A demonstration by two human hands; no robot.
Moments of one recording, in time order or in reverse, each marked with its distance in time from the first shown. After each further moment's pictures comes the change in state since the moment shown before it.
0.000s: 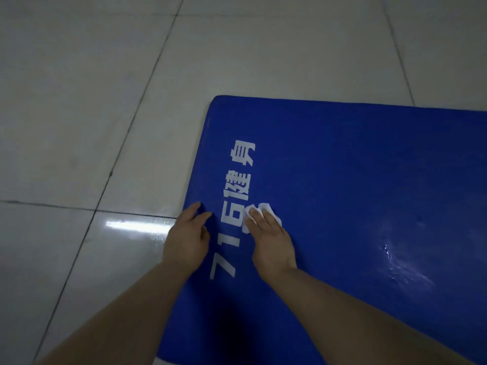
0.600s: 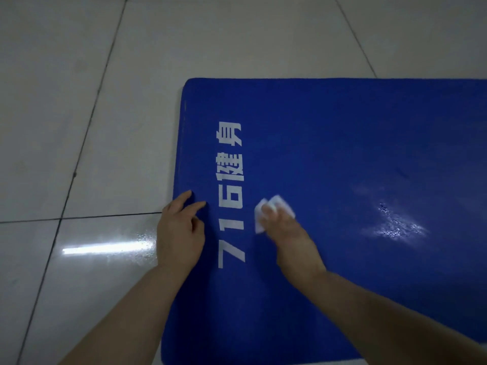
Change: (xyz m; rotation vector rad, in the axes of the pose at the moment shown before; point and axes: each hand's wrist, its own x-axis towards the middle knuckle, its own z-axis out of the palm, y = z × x) left_hand -0.003 -0.025 0.016 -0.257 0.150 0.109; right_hand -0.058 0.009 0.023 -0.573 -0.074 -0.119
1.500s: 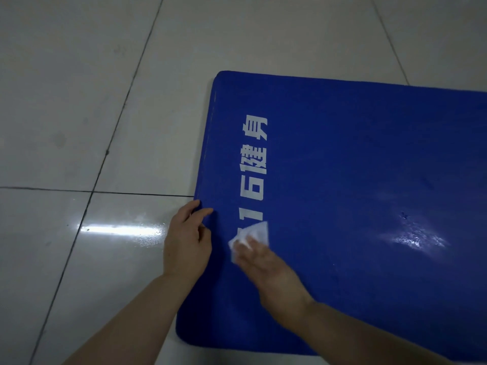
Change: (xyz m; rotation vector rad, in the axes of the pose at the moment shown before) left_hand -0.043 -0.015 -0.016 -0.068 0.048 -0.098; right_hand -0.014 -0.072 0.003 -0.058 -0.132 -0.220
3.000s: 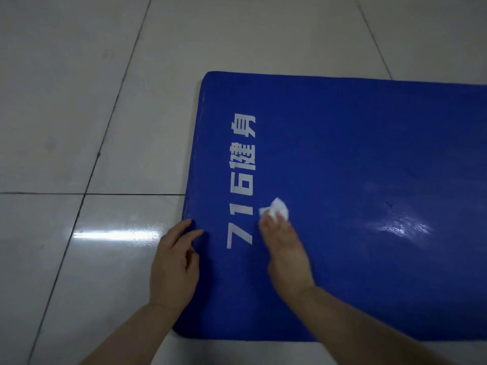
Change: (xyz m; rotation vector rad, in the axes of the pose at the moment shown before) left_hand -0.043 -0.012 -0.007 0.035 -0.003 0.086; right_hand -0.008 0.023 0.013 0.204 0.352 0.243
